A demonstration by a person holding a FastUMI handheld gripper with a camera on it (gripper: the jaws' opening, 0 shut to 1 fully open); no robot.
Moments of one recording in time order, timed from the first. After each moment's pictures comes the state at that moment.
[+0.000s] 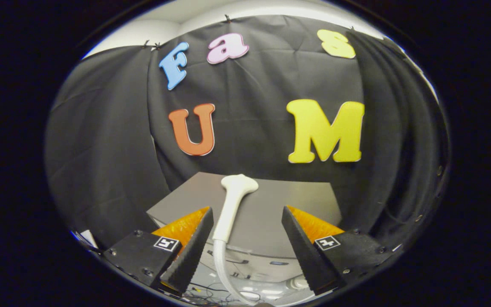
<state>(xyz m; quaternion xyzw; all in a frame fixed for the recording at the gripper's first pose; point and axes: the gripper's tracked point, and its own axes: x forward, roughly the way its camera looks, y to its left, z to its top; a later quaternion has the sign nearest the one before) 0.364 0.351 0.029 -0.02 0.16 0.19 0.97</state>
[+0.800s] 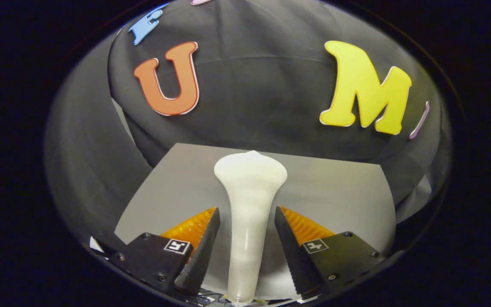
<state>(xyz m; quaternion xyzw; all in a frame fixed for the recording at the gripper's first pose) 0.495 0.430 -0.060 -0.06 0.35 0.14 0.93</state>
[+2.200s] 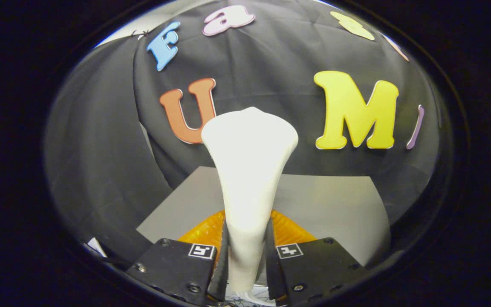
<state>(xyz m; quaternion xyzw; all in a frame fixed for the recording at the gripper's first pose) 0.419 0.401 0.008 0.00 0.20 0.20 0.96</state>
